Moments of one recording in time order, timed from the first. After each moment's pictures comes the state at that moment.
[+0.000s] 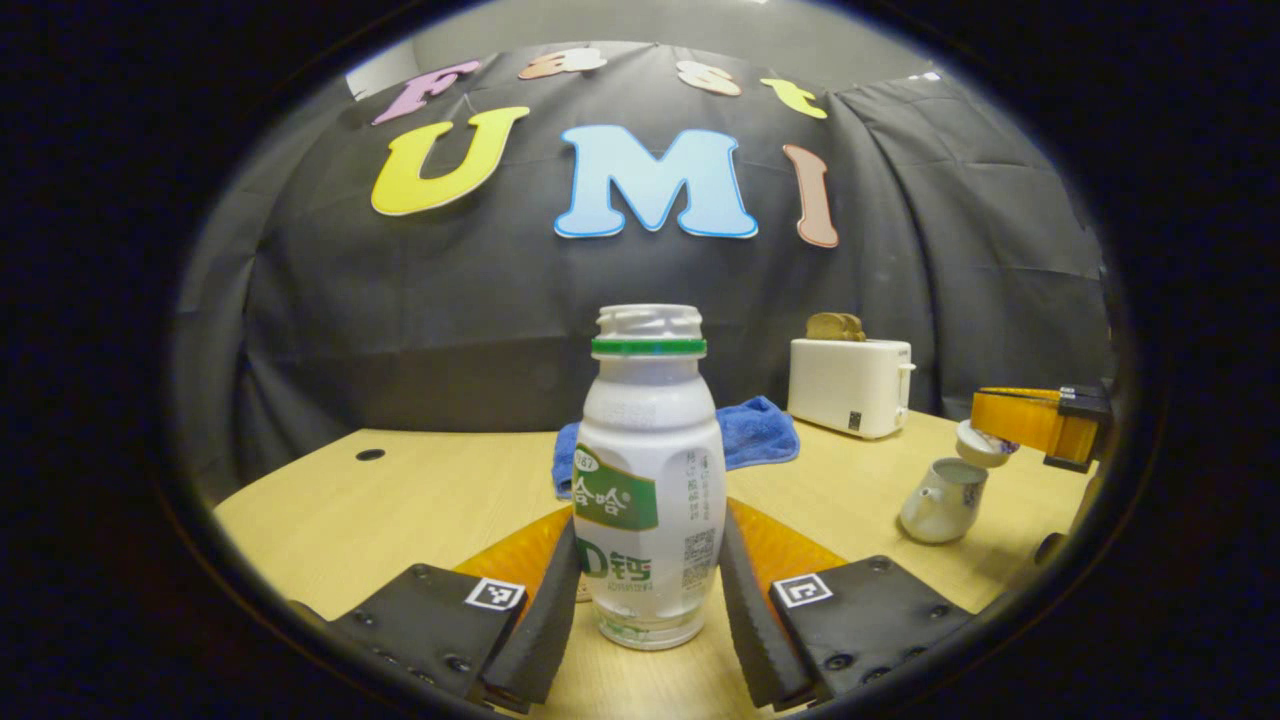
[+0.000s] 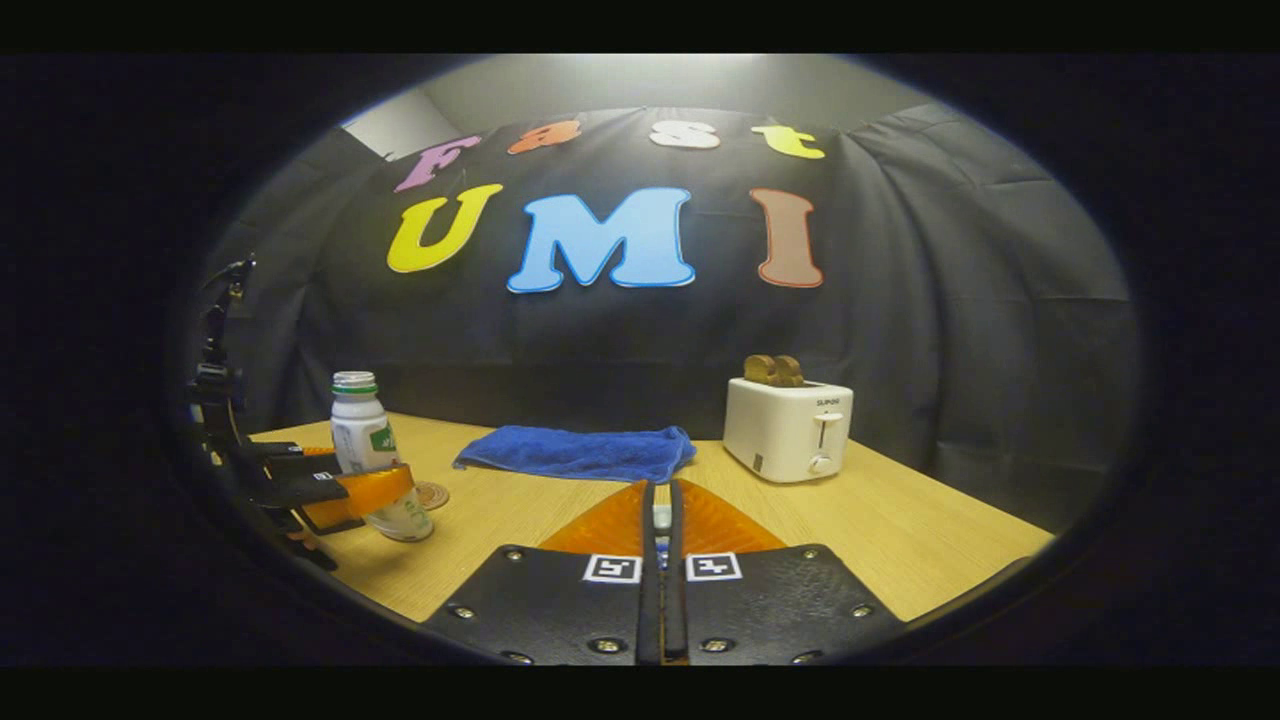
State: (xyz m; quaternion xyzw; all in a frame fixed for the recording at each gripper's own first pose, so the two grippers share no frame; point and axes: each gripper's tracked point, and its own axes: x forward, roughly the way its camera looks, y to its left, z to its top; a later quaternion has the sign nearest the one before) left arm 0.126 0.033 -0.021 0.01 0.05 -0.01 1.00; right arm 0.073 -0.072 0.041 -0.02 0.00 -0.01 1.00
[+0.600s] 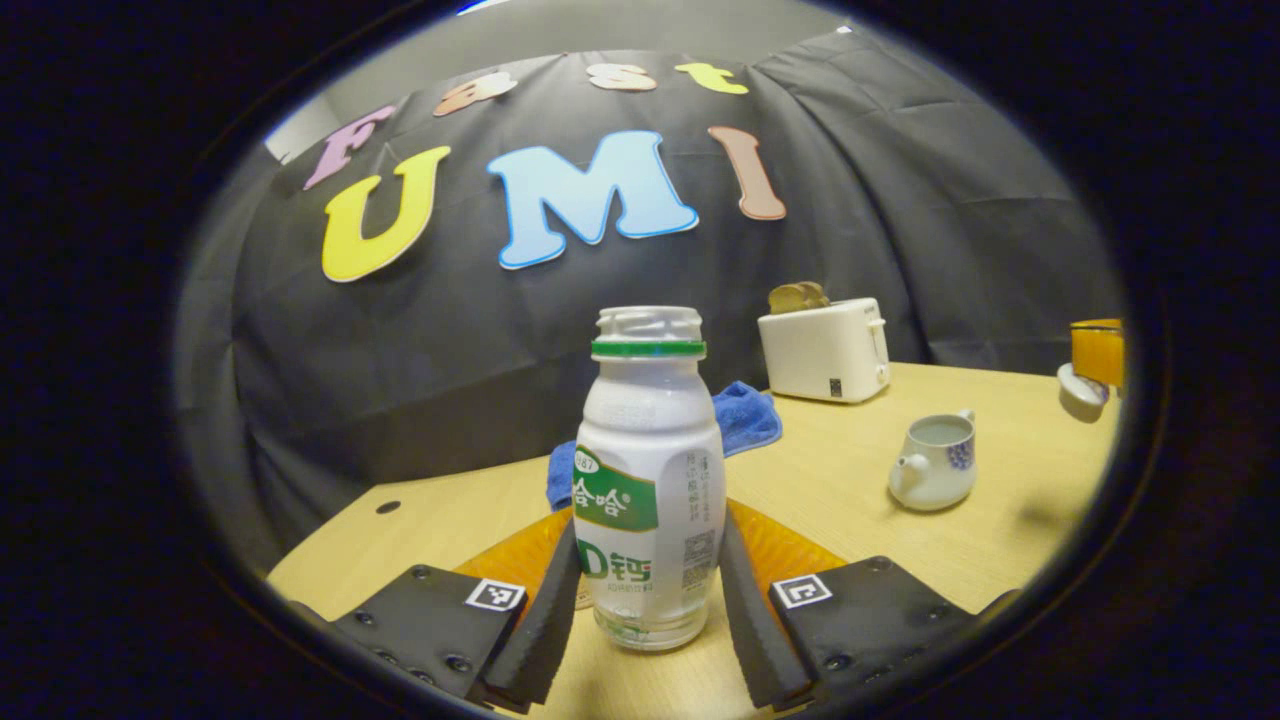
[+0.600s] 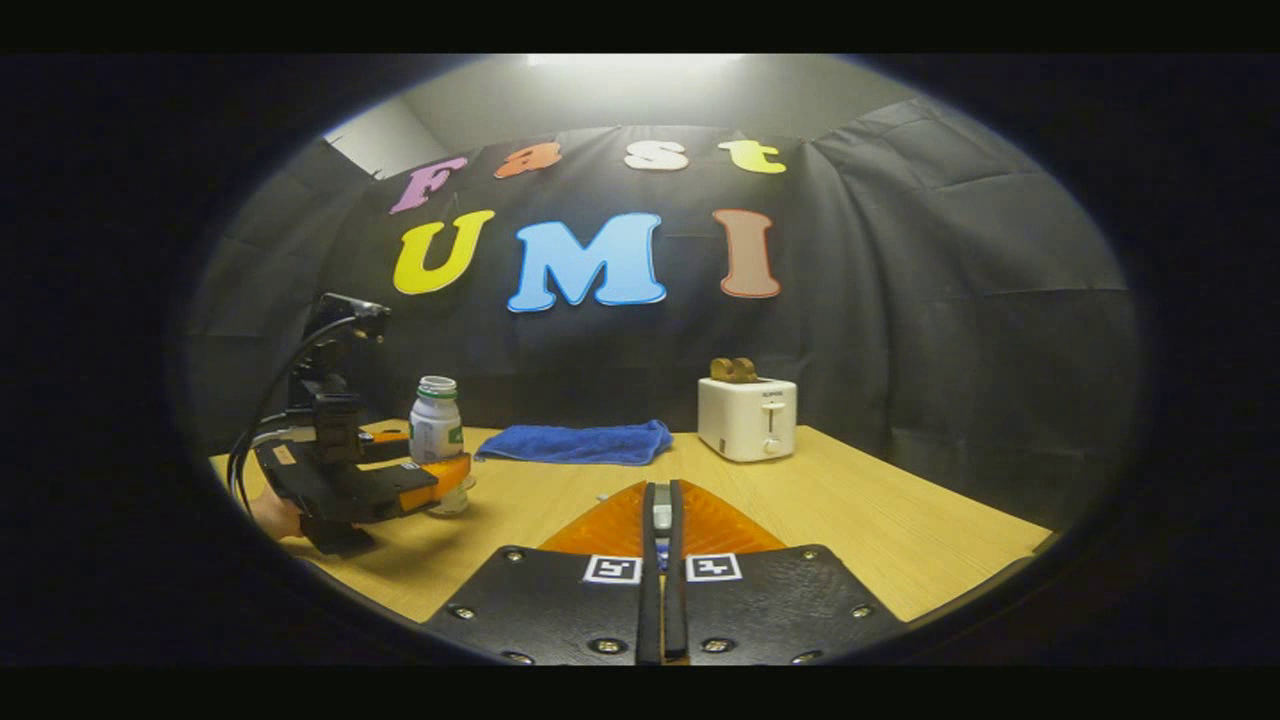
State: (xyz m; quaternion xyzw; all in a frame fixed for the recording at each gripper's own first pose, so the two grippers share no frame) left arm 0.120 -0.008 -0.011 0.15 0.05 -0.03 0.99; right arm -0.040 -0.097 0.033 0.00 -0.01 -0.03 1.00
